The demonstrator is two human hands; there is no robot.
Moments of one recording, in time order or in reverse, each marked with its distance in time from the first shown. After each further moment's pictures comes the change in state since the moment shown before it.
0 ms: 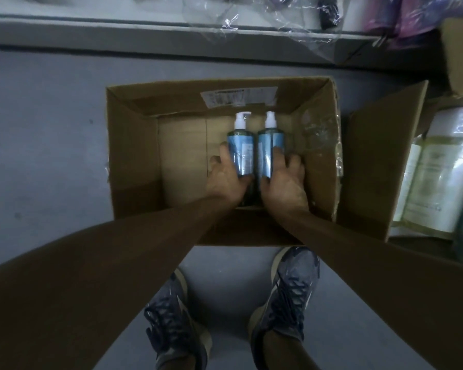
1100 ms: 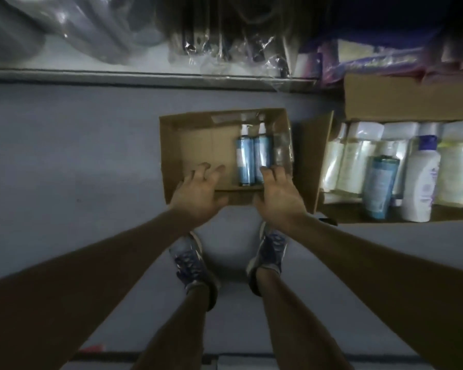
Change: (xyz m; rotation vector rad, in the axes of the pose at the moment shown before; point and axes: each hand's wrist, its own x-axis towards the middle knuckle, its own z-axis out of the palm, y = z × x) left_hand -0.186 0.071 -0.170 0.621 -0.231 0.230; right_hand -0.157 -0.068 -0.154 -0.196 -0.177 -0.107
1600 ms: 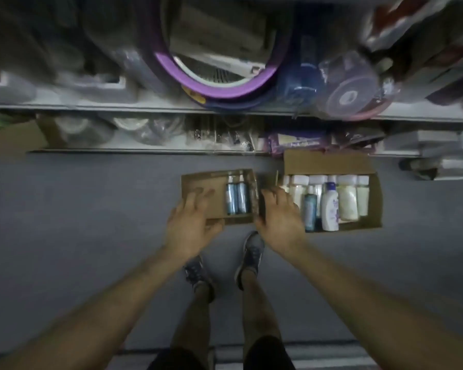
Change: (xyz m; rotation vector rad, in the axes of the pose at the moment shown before) left_hand -0.252 0.115 -0.238 -0.053 0.300 0.072; right_hand -0.230 -0.104 -0.265 -0.054 0.263 -0.033
